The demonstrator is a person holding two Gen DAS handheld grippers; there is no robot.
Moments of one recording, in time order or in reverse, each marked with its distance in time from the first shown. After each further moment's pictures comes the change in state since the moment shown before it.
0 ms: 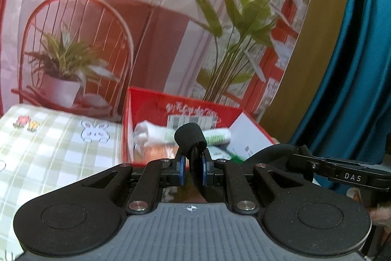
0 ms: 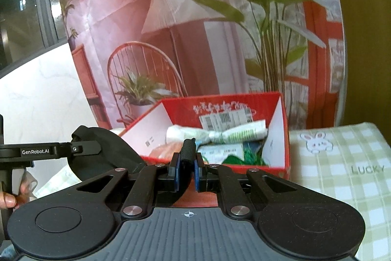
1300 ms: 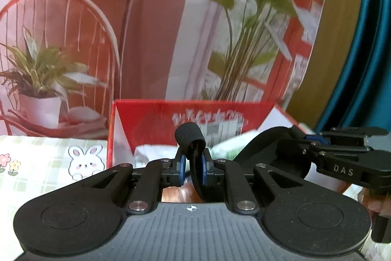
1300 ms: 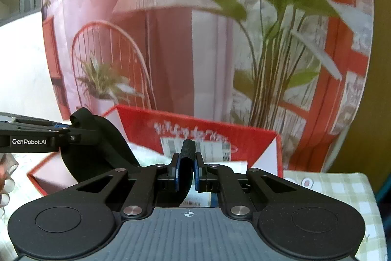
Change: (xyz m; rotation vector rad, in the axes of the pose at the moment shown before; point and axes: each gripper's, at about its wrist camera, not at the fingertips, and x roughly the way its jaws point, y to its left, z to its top) left arm 0.135 0.014 0.043 0.125 0.146 0.052; right arm 0.127 -0.023 0.059 -0.160 0.087 -0.156
